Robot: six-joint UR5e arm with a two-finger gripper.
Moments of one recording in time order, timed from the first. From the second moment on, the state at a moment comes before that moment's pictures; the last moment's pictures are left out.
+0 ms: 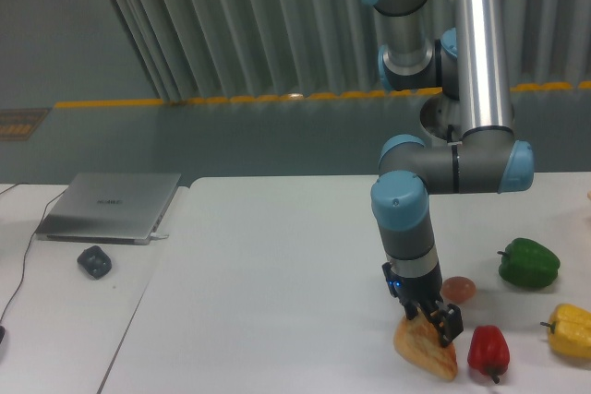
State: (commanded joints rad) arm 2.15 -2.13 -1.45 -1.03 1.68 0.77
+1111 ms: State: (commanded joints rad) arm 2.40 -1.93 -1.42 -1.27 1.67 1.42
